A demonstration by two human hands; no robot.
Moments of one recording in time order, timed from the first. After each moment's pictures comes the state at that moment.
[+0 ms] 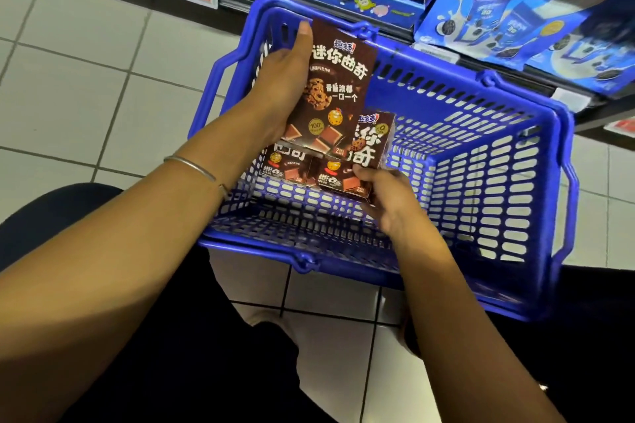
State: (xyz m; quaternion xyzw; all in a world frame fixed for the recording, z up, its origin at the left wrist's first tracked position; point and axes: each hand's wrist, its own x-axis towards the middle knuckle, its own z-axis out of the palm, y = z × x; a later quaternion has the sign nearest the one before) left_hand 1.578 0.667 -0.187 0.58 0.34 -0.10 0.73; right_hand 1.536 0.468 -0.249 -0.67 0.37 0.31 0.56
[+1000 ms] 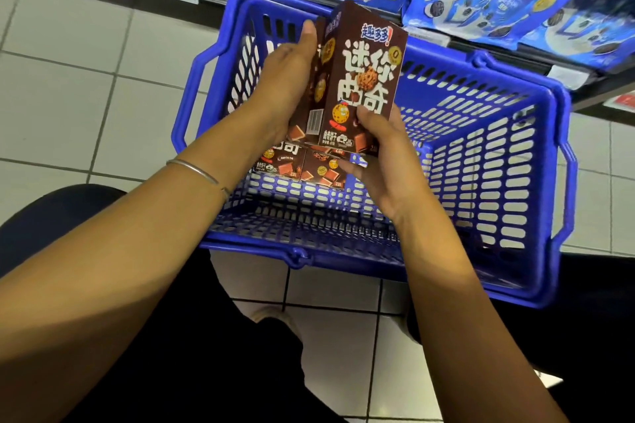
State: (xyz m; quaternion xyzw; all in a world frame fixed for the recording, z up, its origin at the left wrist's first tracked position) left_hand 1.583 0.647 -0.198 0.61 0.31 -0.11 0.72; right_hand 1.540 0.488 -0.189 -0.64 0.19 0.26 0.70
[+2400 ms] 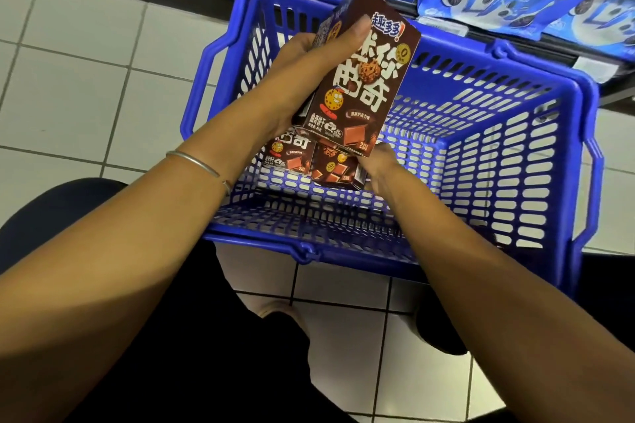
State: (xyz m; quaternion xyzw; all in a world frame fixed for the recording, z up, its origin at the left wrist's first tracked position) left_hand 1.568 0.651 -0.182 0.58 0.23 -0.16 0.77; right_hand 1.570 0.482 -0.305 -0.74 0.31 0.32 0.51
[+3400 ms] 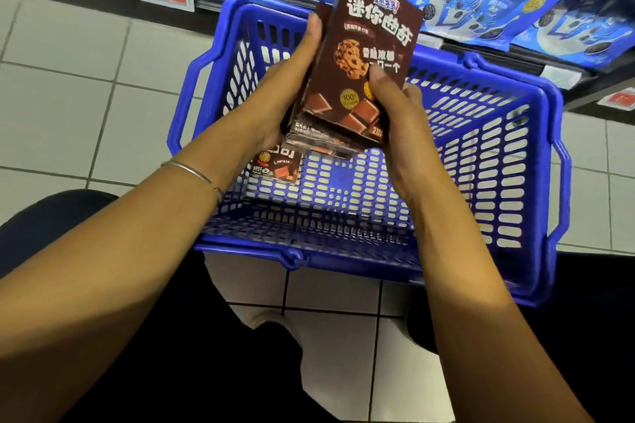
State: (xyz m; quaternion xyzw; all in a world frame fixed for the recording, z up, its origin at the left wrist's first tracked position) left_hand 1.570 0.649 -0.188 0.55 0.22 -0.21 0.78; right_hand 1.563 0.485 -0.169 -0.68 0.16 0.19 0.69
